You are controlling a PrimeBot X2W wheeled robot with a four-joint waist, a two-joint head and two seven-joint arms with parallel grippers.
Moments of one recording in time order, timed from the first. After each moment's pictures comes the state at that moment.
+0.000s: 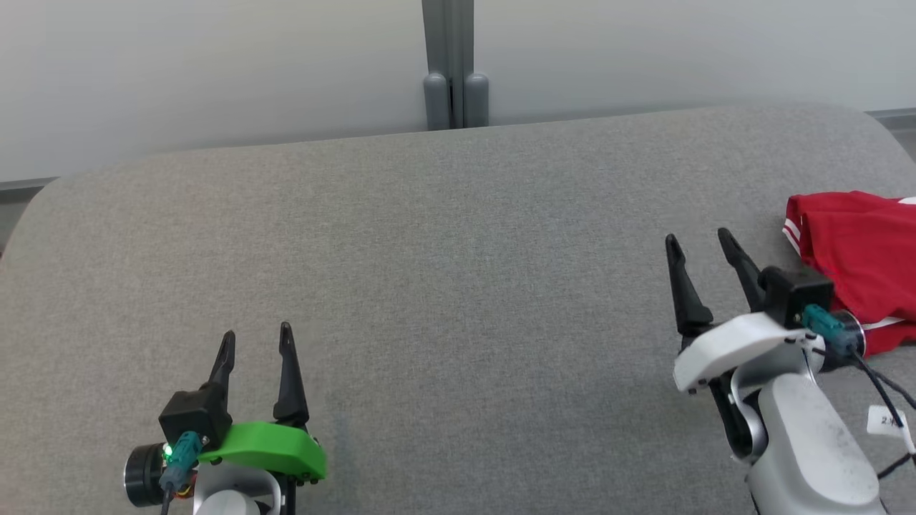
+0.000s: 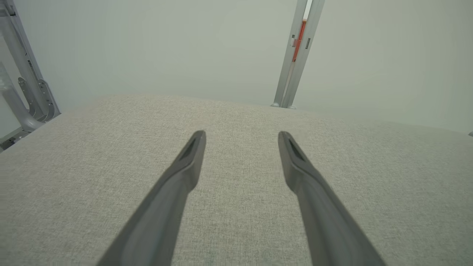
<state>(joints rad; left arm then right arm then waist) -0.12 0.05 -0.14 0.33 -0.30 0.07 -0.26 -0.34 -0.10 0.05 0.46 0.17 0.13 -0.22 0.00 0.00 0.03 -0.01</state>
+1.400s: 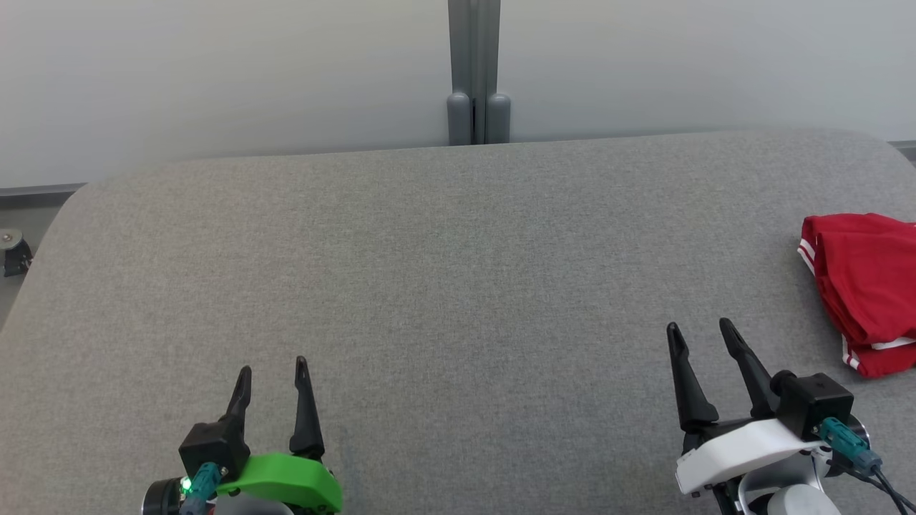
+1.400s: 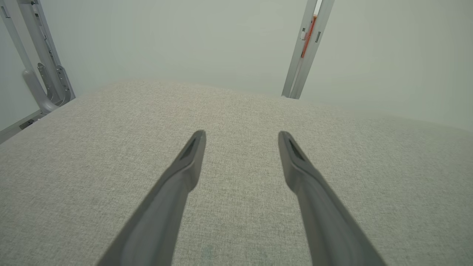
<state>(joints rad) -0.04 0.05 -0.20 0.31 -0.32 0.12 -0.26 0.01 -0.05 0.05 0.13 0.20 0.13 -0.20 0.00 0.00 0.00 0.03</state>
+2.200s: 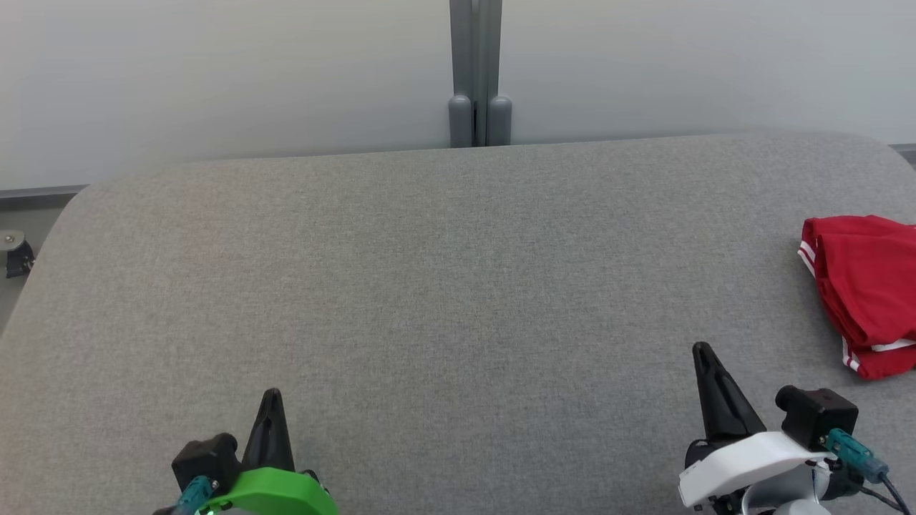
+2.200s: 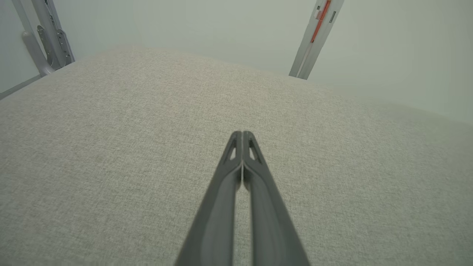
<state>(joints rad) -0.02 0.05 -0.19 0.35 -0.39 0.11 -0.24 0.04 -0.05 0.05 0.17 0.28 0.13 -0.19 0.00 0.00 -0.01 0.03</state>
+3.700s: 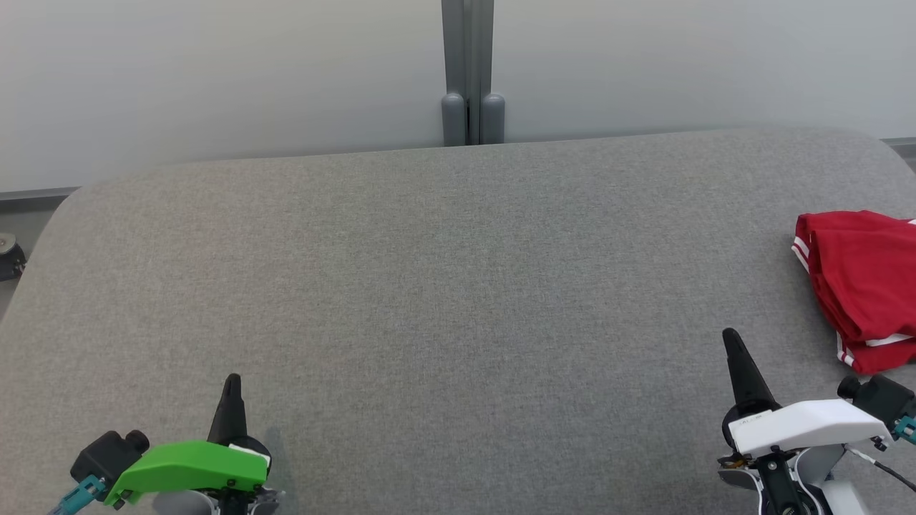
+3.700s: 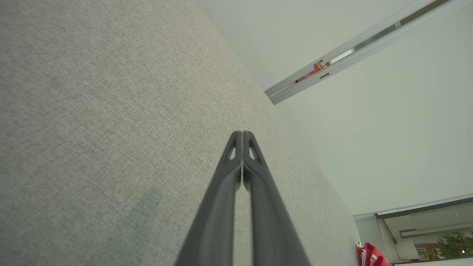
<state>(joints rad) -0.05 0.05 -0.03 0.30 -1.03 -0.01 -0.05 -0.03 -0.07 -0.01 0.21 1.00 0.13 -0.05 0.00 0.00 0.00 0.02</state>
